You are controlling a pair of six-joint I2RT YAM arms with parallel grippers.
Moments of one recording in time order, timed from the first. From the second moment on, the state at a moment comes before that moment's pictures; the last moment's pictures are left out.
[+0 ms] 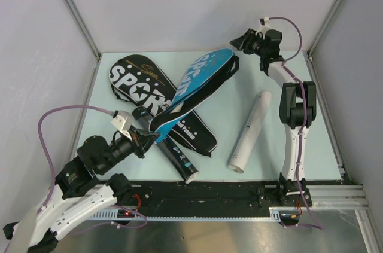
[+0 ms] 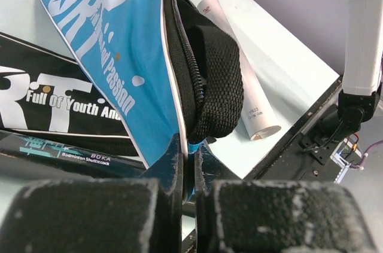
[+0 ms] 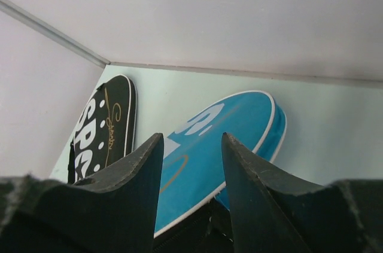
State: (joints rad) left arm -0.84 0.33 0.73 -0.54 -0.06 -0.31; right arm 0.08 2.27 1.82 0.34 -0.55 0.60
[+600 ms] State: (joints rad) left arm -0.84 0.30 0.75 -0.55 -0.11 -0.35; right arm -0.07 2.16 1.60 0.32 -0.69 0.59
